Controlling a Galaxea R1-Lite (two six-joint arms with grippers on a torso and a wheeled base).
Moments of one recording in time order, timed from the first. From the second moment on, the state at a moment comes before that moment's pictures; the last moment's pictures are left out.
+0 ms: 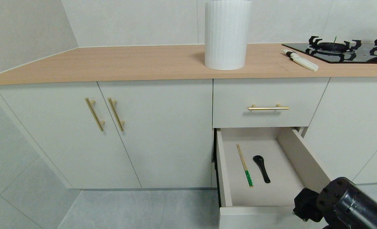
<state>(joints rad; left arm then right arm) 0.00 0.00 0.00 0.00 0.01 0.00 0.82 1.47 -0.59 0.31 -0.24 0.14</state>
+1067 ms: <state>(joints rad) 0.00 0.00 0.00 0.00 0.01 0.00 0.80 1.75 -0.74 0.30 -0.32 0.49</state>
